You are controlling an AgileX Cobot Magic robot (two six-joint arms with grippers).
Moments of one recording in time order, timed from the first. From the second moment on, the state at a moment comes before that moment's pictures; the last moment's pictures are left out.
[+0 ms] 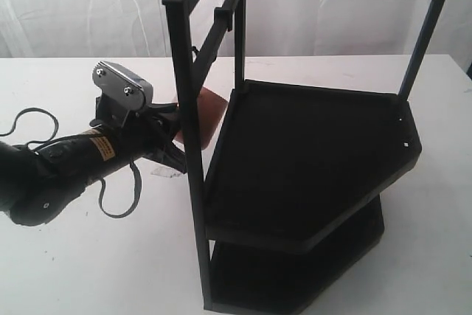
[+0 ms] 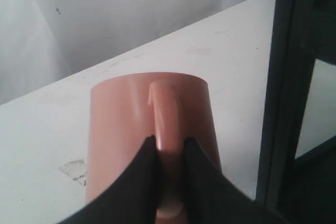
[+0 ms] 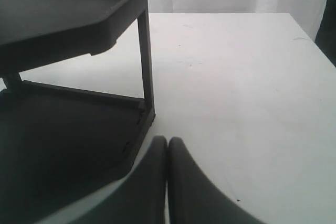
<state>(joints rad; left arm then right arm) -0.37 1.81 -0.69 0.21 -0.87 0.01 0.06 0.01 0.00 0.19 0.34 -0.11</state>
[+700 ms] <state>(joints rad) -0.31 1.87 -0.54 0.18 -1.06 -0.08 0.06 0.01 0.00 0.19 0.34 -0.11</state>
